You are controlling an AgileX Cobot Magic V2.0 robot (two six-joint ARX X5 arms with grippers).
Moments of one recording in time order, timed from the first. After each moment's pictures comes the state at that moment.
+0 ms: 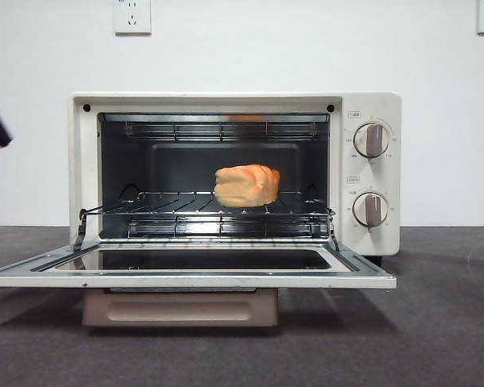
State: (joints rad) left arm -0.02 1.00 0.75 -0.69 0.68 -0.29; right arm 0.70 0.67 0.96 -0.84 -0.07 0.28
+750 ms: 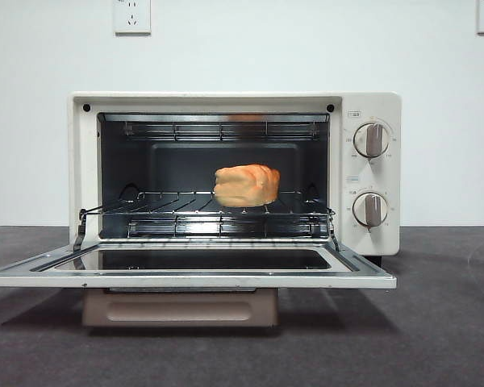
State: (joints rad) left arm 0.12 1.01 0.28 -0.20 0.76 -0.54; right arm 0.70 0.56 0.96 -0.94 -0.02 0.28
